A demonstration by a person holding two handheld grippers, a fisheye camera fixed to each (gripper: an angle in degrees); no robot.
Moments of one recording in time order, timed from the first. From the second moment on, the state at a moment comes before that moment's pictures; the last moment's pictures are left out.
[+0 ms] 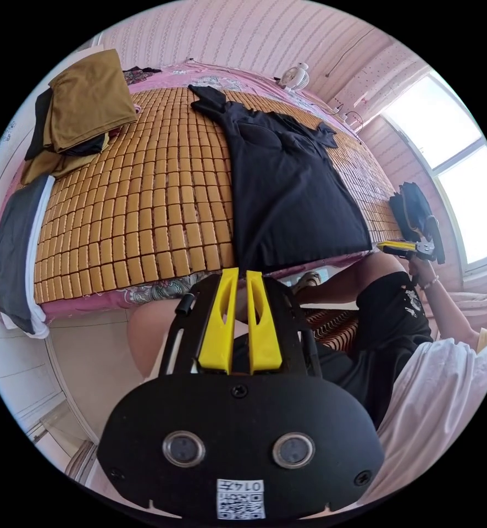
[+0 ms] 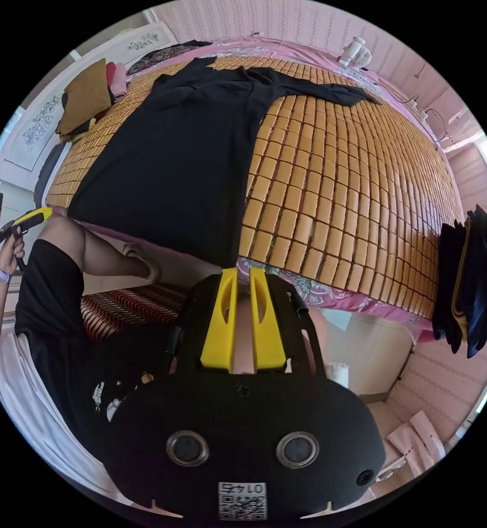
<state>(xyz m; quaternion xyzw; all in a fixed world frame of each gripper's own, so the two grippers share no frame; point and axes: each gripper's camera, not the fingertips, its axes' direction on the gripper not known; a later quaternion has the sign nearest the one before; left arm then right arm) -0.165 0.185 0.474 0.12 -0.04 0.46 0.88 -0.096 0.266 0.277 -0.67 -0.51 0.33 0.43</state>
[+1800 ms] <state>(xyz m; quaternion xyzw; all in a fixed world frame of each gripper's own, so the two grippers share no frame) -0.165 0.164 0.539 0.15 -0.09 0.44 0.88 -0.201 0.205 0.304 -0.66 -0.54 0.24 0.47</state>
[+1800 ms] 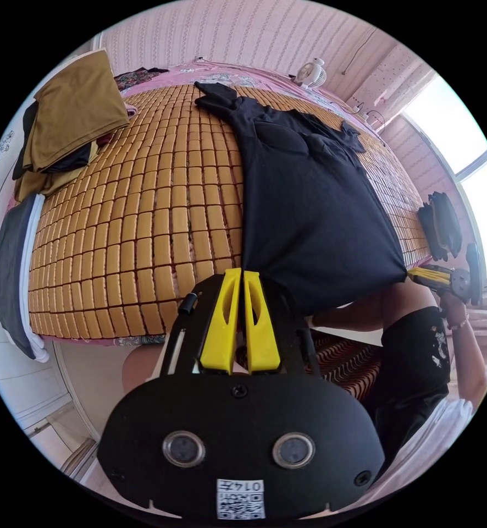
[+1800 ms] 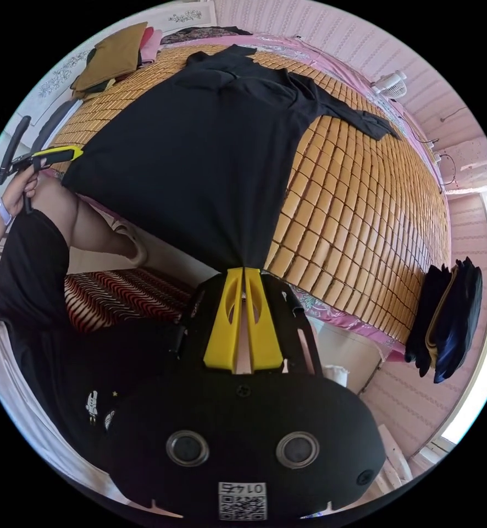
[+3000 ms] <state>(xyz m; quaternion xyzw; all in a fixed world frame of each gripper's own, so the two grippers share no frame) -0.179 0.187 0.548 0.18 -0.04 0.41 0.89 -0.162 0.204 0.263 -0.71 -0.54 0.18 0.42</state>
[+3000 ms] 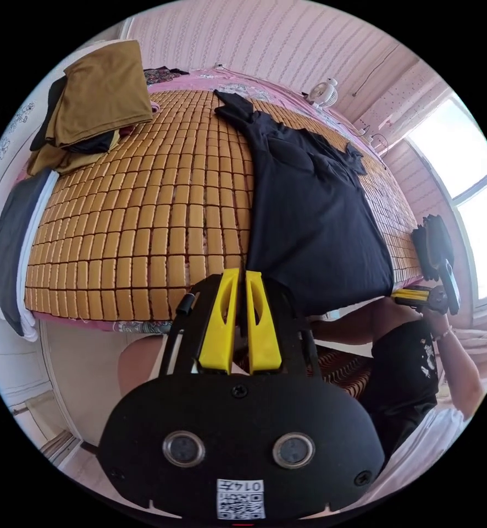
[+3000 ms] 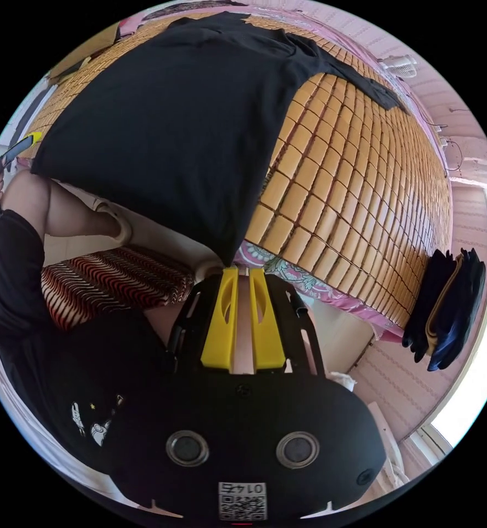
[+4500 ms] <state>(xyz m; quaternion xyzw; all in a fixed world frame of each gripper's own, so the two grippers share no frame) 0.226 0.084 0.624 0.18 0.05 0.67 0.72 0.079 0.391 0.384 -0.64 -0.28 0.53 0.49</state>
